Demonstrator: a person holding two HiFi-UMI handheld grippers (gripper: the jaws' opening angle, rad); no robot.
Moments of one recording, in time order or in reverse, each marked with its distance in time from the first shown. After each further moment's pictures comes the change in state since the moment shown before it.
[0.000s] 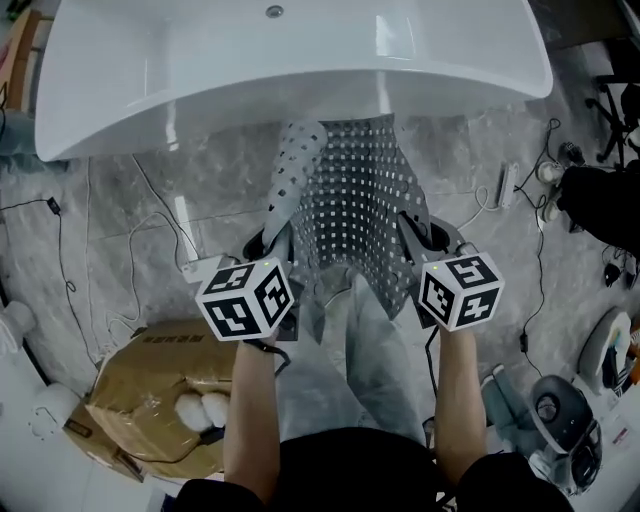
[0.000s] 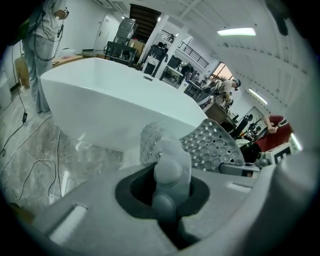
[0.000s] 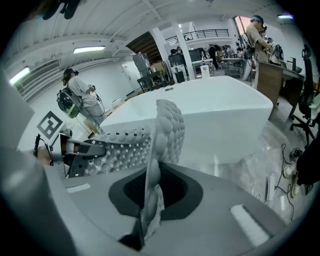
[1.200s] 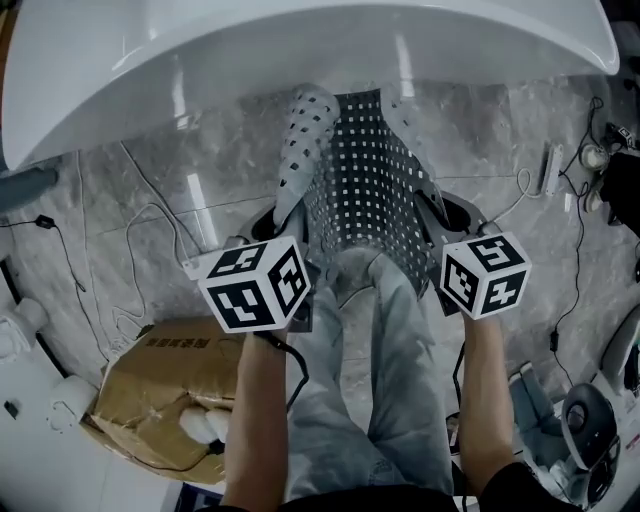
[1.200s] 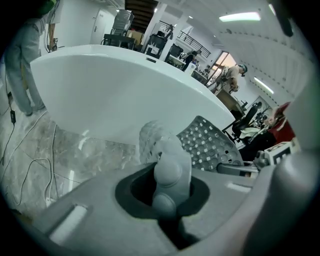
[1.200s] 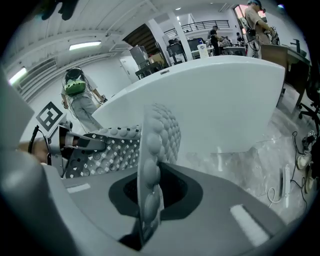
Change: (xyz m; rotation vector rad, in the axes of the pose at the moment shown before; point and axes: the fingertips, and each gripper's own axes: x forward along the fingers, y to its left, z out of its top) left arm 0.124 0.055 -0.055 0.041 0.081 0.059; right arm 0.124 -0.060 -0.087 0.027 0.056 0.043
